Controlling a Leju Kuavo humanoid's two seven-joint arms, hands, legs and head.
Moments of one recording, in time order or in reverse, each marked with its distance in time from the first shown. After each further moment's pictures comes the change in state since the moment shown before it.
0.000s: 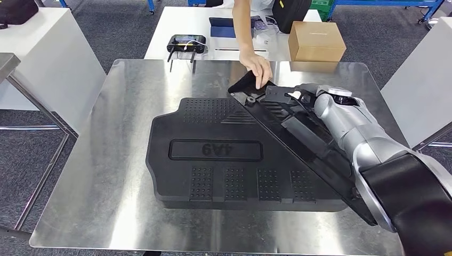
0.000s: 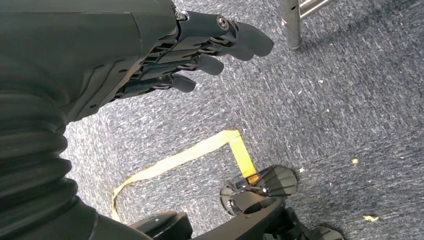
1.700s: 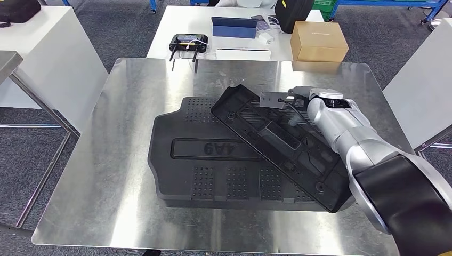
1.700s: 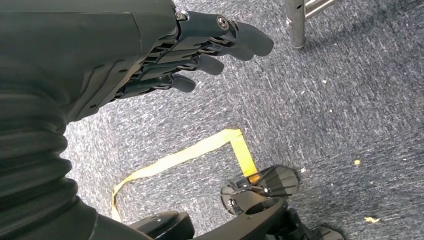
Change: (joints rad) left arm 0.004 -0.001 -0.004 0.000 0.019 0.007 -0.005; right arm 0.009 0.029 0.031 0.007 0.052 -0.043 -0.003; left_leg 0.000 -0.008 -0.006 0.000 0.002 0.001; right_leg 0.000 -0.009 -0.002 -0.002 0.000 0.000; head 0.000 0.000
